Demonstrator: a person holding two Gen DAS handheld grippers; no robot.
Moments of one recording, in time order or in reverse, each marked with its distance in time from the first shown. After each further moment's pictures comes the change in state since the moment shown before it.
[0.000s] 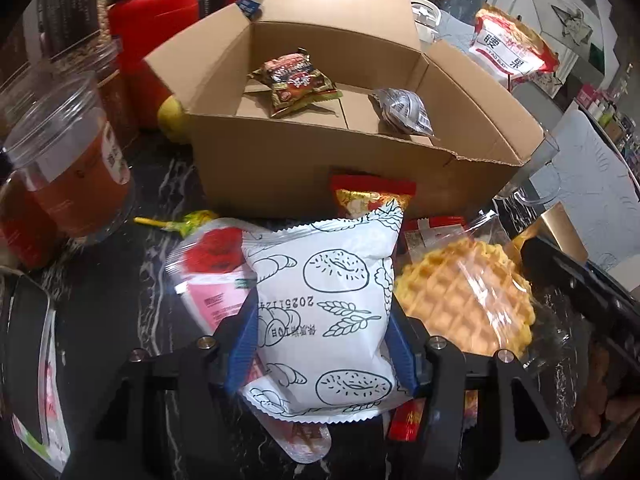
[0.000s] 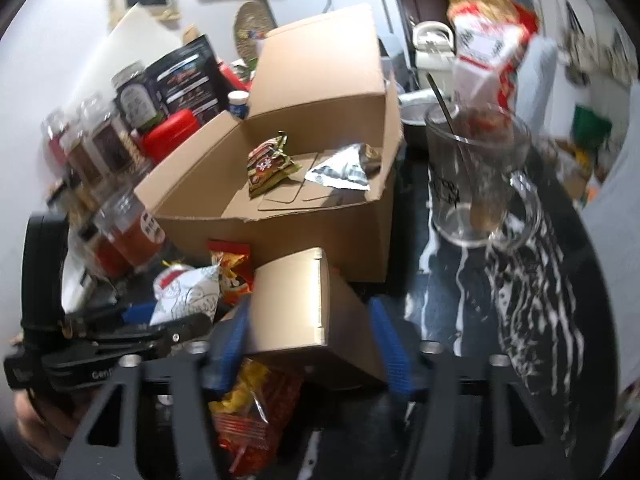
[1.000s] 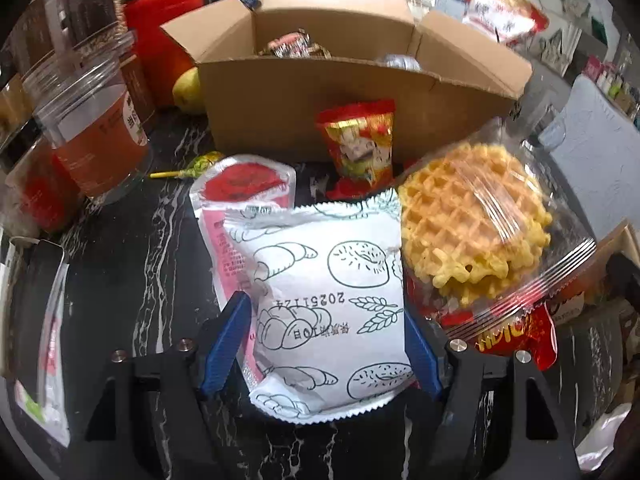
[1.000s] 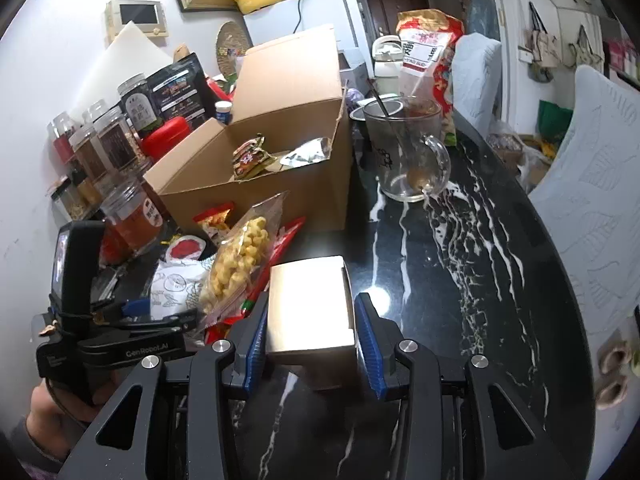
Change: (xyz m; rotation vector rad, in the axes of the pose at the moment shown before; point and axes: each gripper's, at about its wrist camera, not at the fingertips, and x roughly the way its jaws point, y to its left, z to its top) left arm -0.004 -0.007 -0.045 0.050 -0.026 0.096; right arm -0.066 0.005 -0.059 -0.005 -0.062 -0.118
